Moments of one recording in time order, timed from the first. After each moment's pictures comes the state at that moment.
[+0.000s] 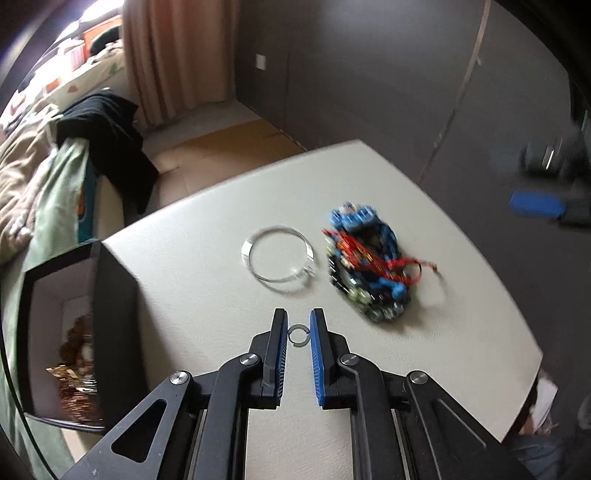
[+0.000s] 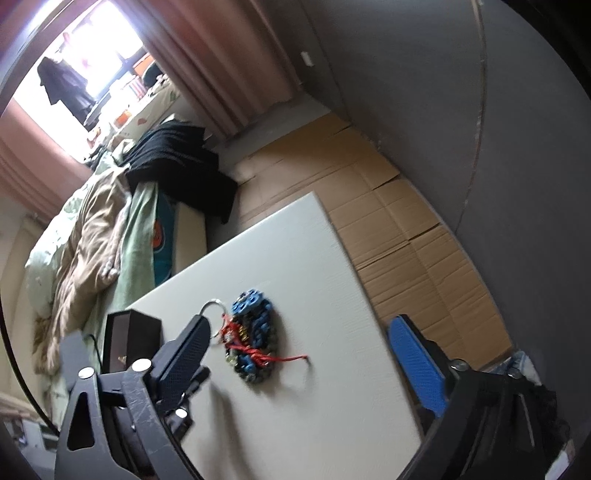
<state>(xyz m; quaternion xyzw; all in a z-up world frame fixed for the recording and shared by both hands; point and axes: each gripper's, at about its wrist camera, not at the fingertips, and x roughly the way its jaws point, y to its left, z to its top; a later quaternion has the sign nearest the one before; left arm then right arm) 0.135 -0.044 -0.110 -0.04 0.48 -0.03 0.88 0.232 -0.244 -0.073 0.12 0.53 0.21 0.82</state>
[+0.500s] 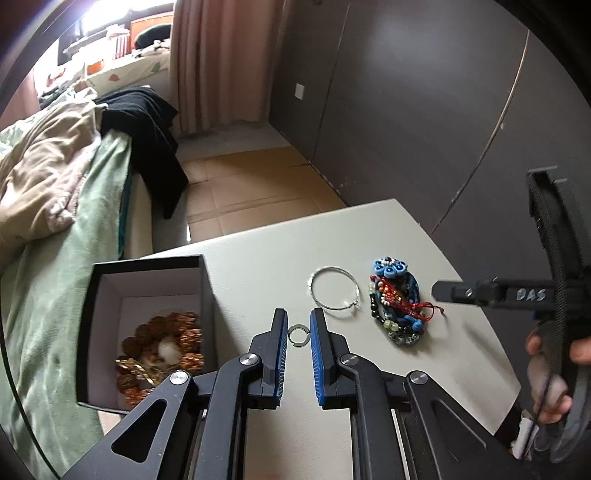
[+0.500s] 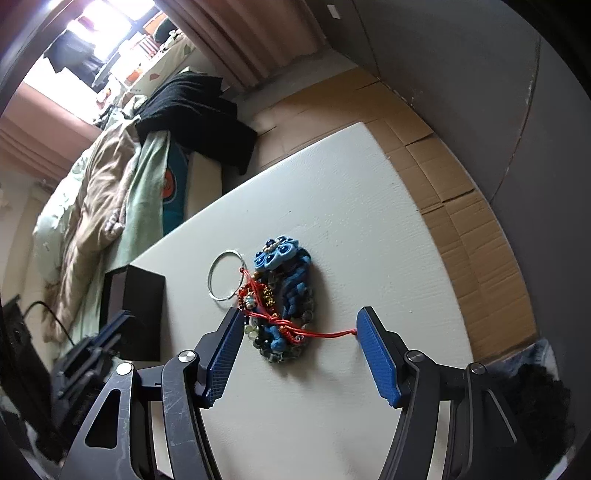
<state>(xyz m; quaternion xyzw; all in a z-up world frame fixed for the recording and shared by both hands) 0.112 0.006 -0.070 -0.09 0.43 0.01 0.90 0.230 -0.192 -0.117 0.09 0.58 0.24 0.77</state>
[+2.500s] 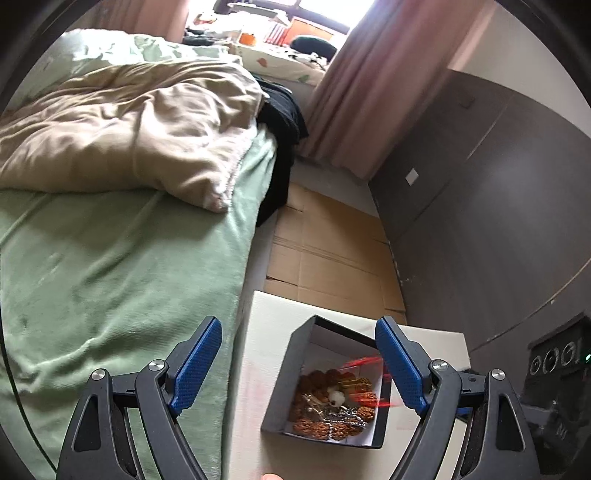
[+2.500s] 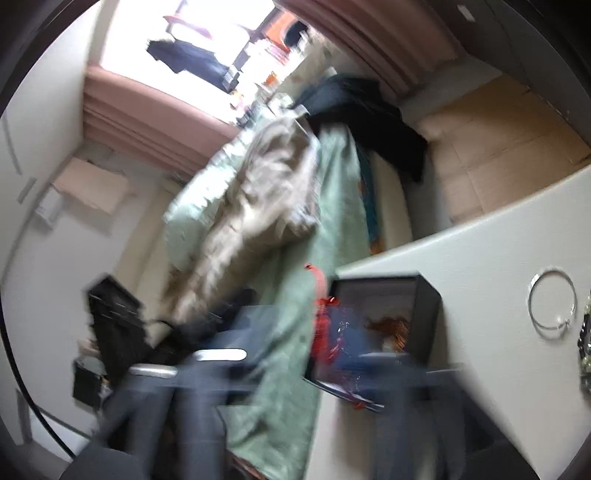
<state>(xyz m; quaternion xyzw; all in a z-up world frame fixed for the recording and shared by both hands) 0.051 0.183 -0.032 -0.30 0.35 0.17 0.87 0.175 -0.018 -0.068 0.20 0.51 0.46 0.70</state>
